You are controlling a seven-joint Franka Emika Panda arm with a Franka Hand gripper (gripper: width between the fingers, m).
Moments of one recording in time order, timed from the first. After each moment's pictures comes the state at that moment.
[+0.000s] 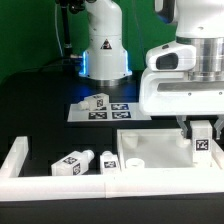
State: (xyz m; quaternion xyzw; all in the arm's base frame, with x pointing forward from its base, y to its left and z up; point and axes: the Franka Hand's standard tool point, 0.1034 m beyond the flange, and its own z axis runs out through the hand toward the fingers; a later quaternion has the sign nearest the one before) arm 0.639 0.099 0.075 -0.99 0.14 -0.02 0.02
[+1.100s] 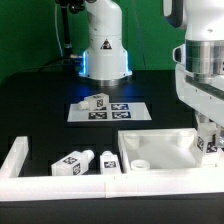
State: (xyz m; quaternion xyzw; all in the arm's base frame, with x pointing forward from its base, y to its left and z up) arm 0.642 0.117 0.072 -0.80 0.60 -0.01 0.05
